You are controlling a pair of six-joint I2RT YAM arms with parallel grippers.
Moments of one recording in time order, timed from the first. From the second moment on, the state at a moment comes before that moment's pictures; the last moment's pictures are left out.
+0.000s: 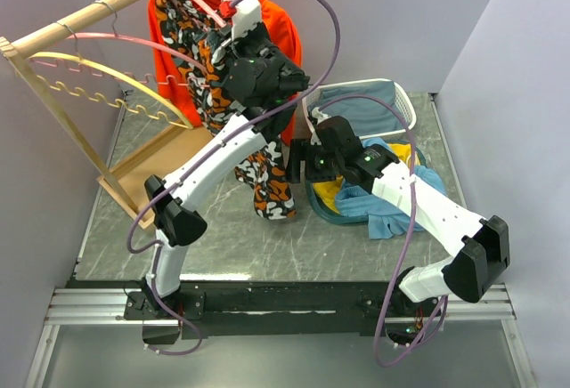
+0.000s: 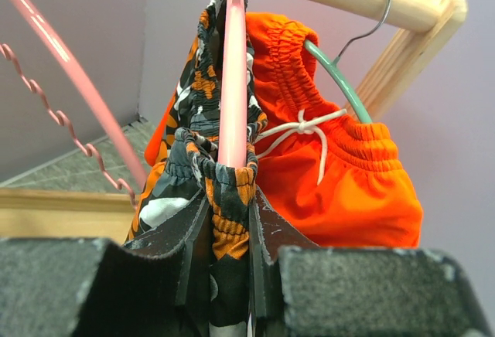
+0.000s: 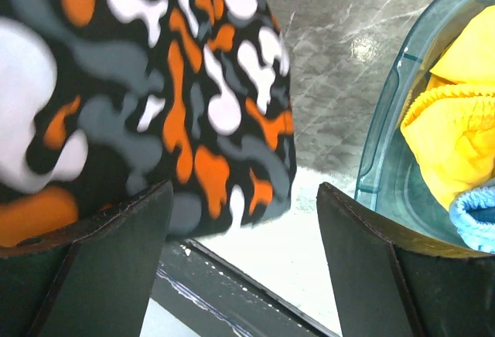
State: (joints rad) left arm -0.86 2.03 2.36 0.78 -1.52 0.72; right arm 0.68 1.39 1.26 -0.61 -0.09 0.54
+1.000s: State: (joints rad) left arm -0.74 2.13 2.39 0.51 -1.43 0.49; right arm 0.68 1.41 1.26 -0.61 -0.10 0.54
